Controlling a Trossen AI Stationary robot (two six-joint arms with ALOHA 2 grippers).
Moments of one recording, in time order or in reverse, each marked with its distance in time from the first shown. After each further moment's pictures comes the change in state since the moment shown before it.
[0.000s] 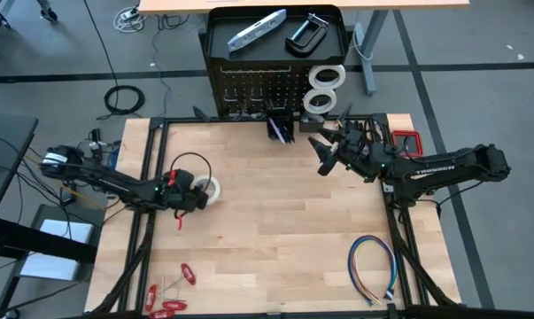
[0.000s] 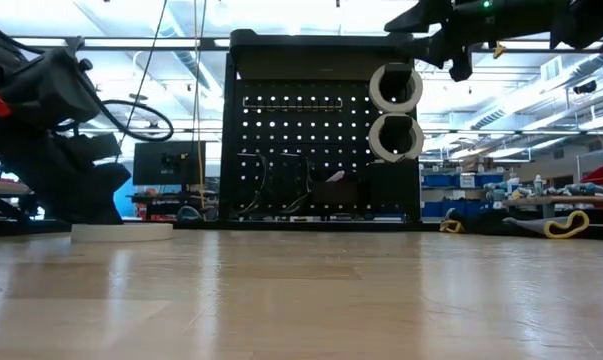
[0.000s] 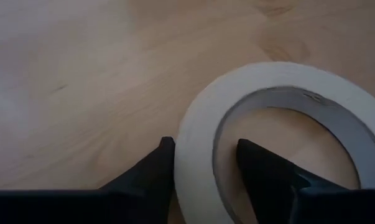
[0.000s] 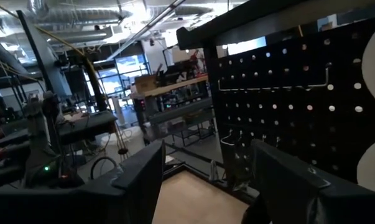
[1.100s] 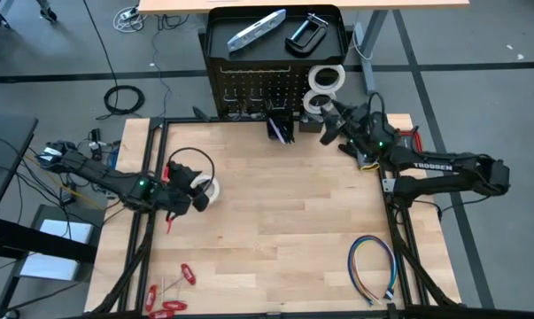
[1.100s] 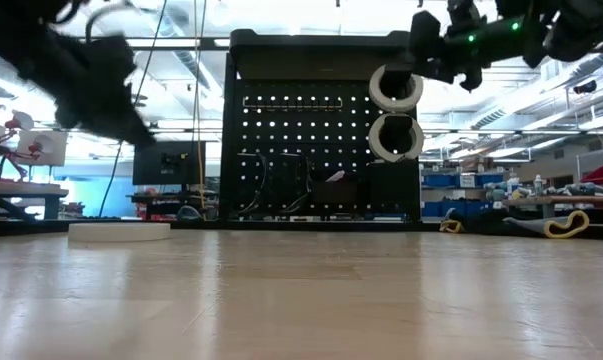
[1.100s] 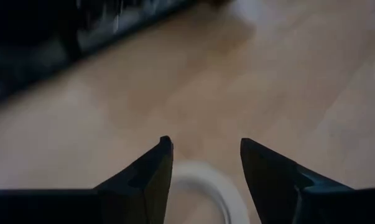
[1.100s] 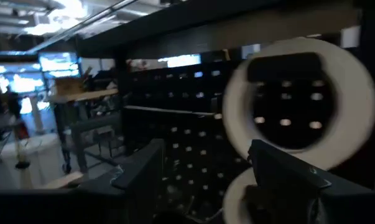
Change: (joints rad) left arm -0.165 -0.228 0.346 -0.349 -0.153 0.221; right arm -0.332 -0.001 0.000 0.001 -0.064 -0.136
